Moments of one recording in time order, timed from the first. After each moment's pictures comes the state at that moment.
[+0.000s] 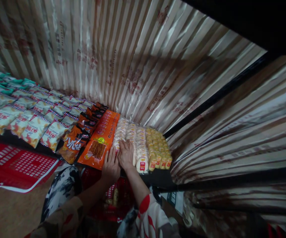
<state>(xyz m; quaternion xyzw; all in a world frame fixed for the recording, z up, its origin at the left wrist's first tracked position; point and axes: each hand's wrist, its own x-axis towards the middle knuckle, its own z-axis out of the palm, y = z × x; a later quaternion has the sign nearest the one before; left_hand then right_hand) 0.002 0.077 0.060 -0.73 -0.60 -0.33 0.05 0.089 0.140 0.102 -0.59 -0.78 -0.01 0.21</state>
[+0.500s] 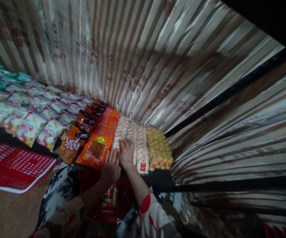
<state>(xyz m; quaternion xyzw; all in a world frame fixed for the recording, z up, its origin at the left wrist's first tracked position) -0.001 0.078 0.061 -0.77 -0.59 -0.25 0.01 0.089 0.149 0.099 -0.59 -0.78 0.00 0.21</state>
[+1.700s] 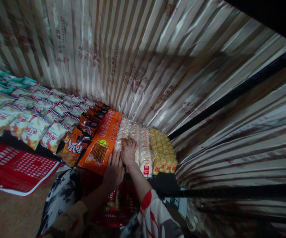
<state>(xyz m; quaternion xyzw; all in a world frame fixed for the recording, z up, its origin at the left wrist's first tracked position) 0.003 0.080 0.057 -0.76 -0.60 -0.25 0.01 0.084 0.172 0.101 -0.62 -0.77 -0.01 0.15</state>
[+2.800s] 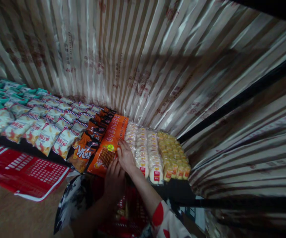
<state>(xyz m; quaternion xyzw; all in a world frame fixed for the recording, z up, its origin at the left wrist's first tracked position) -0.033 0.063 0.078 -0.71 -0.59 -0.38 0.05 0.033 0.163 0.119 -0.52 -0.81 0.12 0.26</state>
